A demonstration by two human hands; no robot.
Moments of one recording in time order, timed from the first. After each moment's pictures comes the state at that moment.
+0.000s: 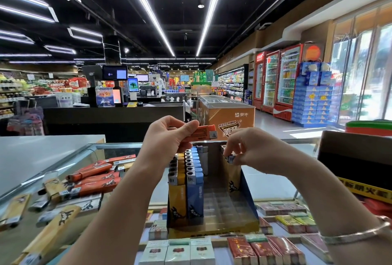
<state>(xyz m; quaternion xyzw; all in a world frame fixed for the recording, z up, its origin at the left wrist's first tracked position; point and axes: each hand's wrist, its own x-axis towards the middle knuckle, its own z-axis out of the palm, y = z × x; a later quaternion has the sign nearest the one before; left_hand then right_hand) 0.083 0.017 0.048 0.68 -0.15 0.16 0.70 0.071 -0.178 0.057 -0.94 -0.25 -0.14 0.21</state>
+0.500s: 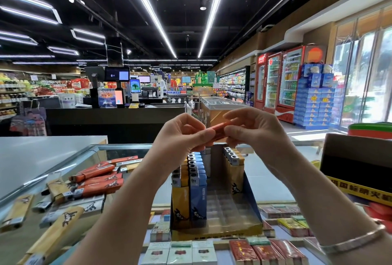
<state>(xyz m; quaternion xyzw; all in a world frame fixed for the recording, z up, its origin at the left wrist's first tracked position) 0.077 0.011 0.053 0.68 -0.27 0.11 0.68 0.061 -0.165 0.062 -0.71 -0.27 -0.20 0.63</state>
